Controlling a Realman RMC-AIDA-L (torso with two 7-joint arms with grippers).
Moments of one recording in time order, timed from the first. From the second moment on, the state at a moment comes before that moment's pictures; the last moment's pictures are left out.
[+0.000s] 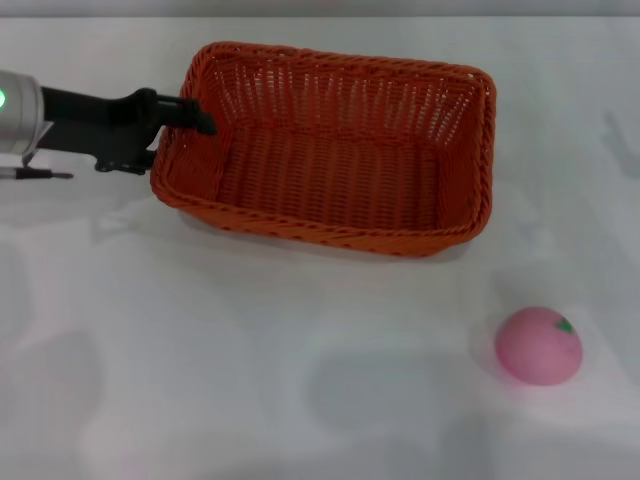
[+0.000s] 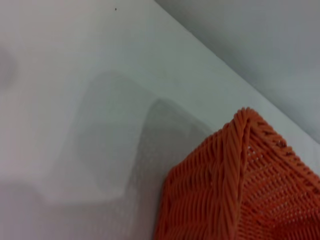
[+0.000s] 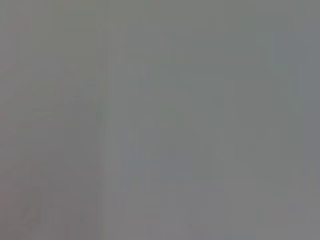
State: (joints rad) left arm -0.81 -2.01 -2.42 -0.59 2.38 -1.30 0.40; right arm 0.31 2.01 0.04 0.01 1.64 1.54 -2.79
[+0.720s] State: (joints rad) left arm -0.49 -1.98 -2.43 -0.77 1.91 -1.35 1.14; right arm 0.19 2.00 -0.02 -0.31 1.63 1.60 -2.40
